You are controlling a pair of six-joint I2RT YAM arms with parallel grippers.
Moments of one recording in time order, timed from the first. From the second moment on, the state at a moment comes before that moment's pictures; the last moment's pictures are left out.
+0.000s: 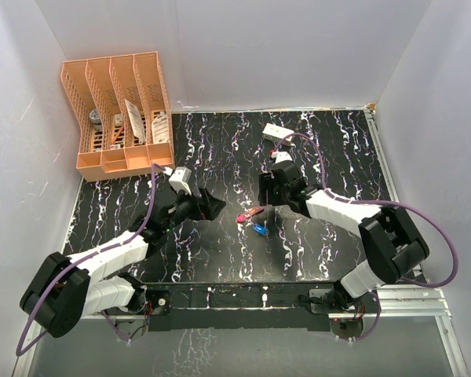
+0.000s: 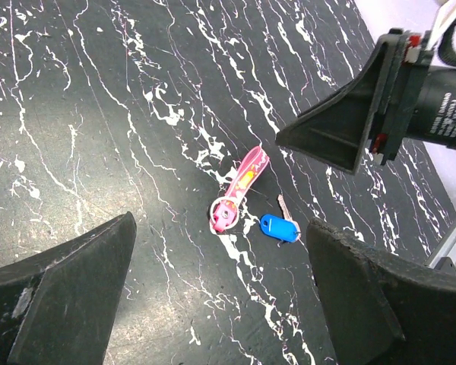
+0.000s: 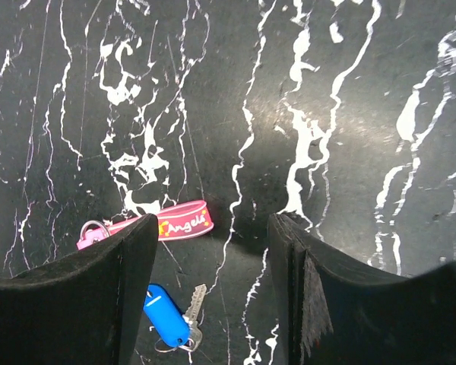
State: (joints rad) left arm -0.58 1.13 0.39 0.43 0.12 -0.55; right arm 0.56 1.50 0.83 -0.09 0.10 0.36
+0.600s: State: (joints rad) left arm -0.58 1.14 0.38 0.45 0.11 -0.55; right arm 0.56 1.61 0.83 -0.08 -0.05 0.44
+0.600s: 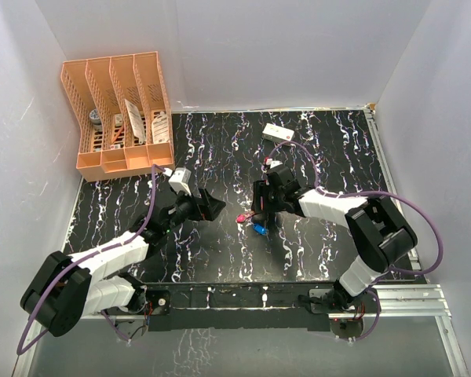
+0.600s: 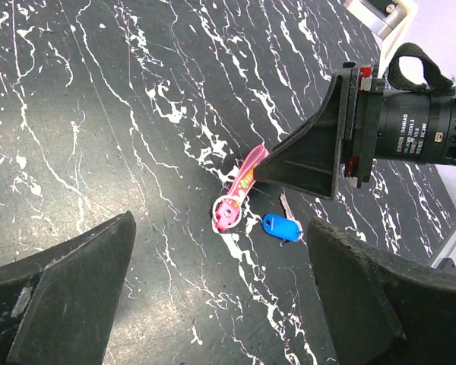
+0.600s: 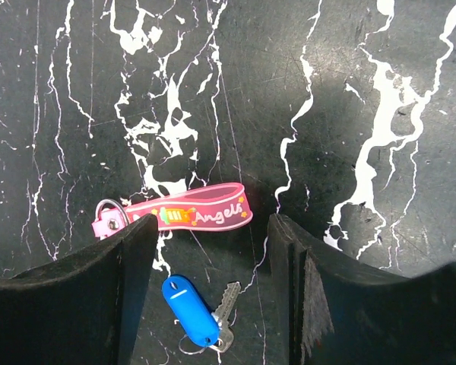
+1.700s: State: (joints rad) left arm -0.58 1.11 0.34 0.45 0.09 -0.56; right arm 0.56 1.66 0.83 0.00 -0.08 0.45
